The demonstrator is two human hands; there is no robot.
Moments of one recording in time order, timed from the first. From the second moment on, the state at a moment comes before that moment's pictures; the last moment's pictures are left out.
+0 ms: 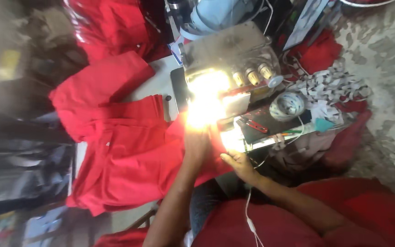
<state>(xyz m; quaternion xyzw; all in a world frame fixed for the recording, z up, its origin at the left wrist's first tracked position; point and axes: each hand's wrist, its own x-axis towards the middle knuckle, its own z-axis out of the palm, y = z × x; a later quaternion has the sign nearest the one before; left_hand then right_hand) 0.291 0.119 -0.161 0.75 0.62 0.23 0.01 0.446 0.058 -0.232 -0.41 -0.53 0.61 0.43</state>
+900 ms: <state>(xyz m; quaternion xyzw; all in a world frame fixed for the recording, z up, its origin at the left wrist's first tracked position) 0.217 0.181 -0.158 0.73 0.60 0.32 0.05 0.425 0.118 -0.188 -0.46 -0.51 0.59 0.43</state>
